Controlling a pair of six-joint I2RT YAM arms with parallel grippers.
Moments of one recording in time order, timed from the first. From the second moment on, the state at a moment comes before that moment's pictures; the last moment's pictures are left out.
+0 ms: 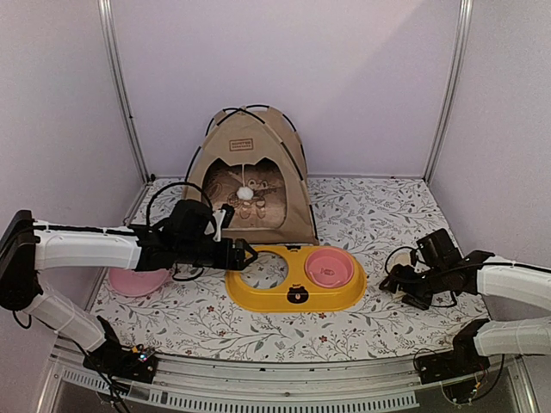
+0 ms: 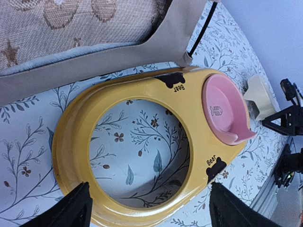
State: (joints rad) left arm -0.81 1.42 0.77 -0.04 0.06 -0.57; right arm 0.49 1.04 0.45 -0.46 -0.14 0.86
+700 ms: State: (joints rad) left arm -0.81 1.39 0.77 -0.04 0.05 -0.56; right arm 0.05 0.87 0.12 0.08 -0.38 1.09
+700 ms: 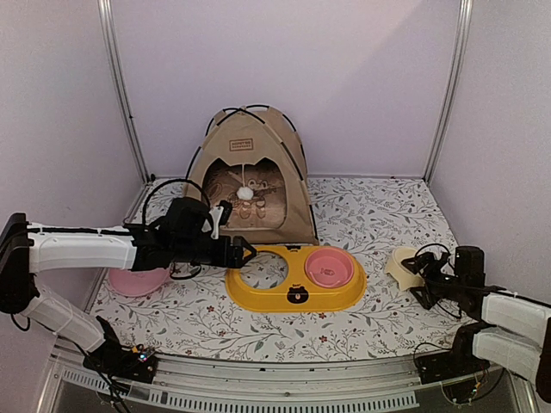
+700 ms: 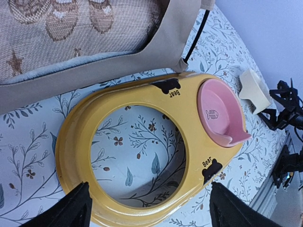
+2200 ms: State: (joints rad) left arm -0.81 1.30 0.75 -0.09 0.00 -0.56; right arm -0.03 1.48 0.01 1.10 -0.53 1.39
